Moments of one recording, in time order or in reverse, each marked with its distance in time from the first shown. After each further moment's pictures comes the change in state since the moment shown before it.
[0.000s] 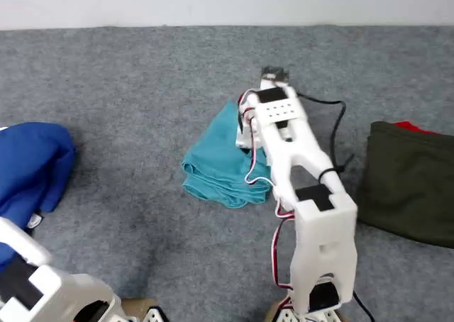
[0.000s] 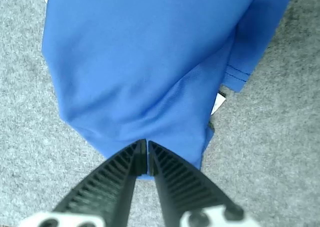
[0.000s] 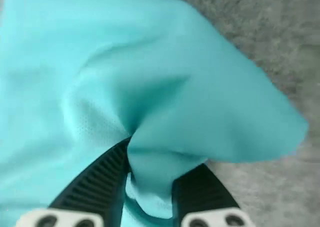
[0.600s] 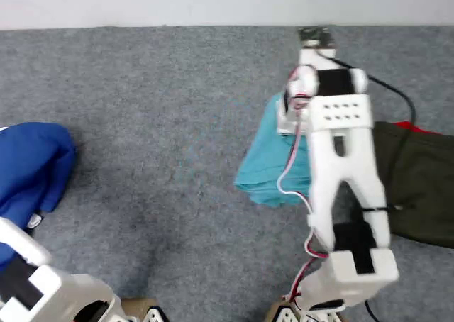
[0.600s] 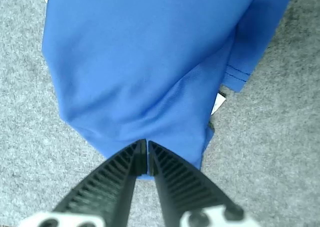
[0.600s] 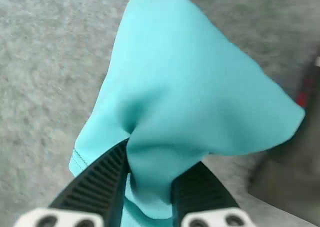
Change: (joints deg) left arm 0.0 0.0 0.0 0.0 0.0; right arm 10.7 -26.4 0.0 16.8 20.3
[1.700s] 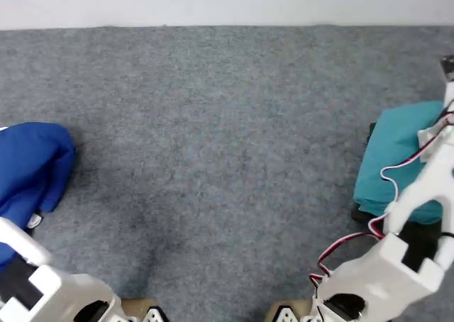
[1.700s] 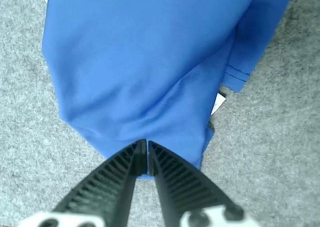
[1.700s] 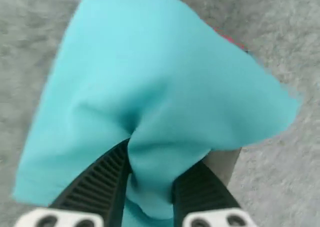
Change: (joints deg) left arm 0.0 0.0 0.0 0.0 0.0; right arm 40.0 9.2 0.6 -17.5 39.6
